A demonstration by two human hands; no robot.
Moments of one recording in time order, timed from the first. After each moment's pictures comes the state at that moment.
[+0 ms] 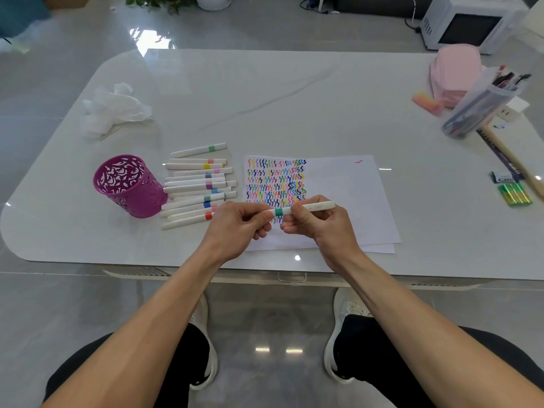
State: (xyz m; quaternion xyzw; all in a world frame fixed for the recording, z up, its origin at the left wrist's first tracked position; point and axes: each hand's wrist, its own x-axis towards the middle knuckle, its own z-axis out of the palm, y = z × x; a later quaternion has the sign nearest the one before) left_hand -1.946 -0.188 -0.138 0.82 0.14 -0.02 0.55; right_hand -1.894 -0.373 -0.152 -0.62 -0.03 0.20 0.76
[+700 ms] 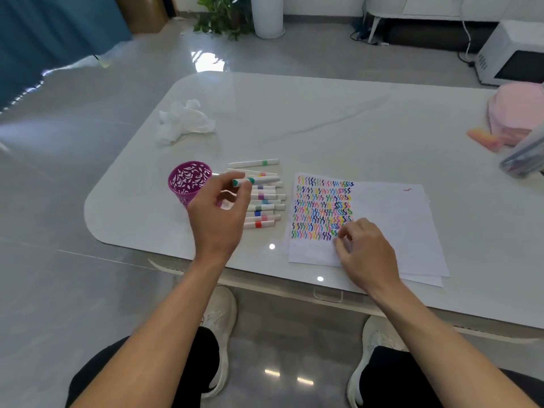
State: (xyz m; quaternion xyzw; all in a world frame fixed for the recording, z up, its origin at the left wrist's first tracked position) left_hand -1.985 -0.132 -0.090 0.78 0.22 0.38 0.45; right_hand -1.891 -0.368 -0.176 -0.95 -0.23 -0.03 0.22
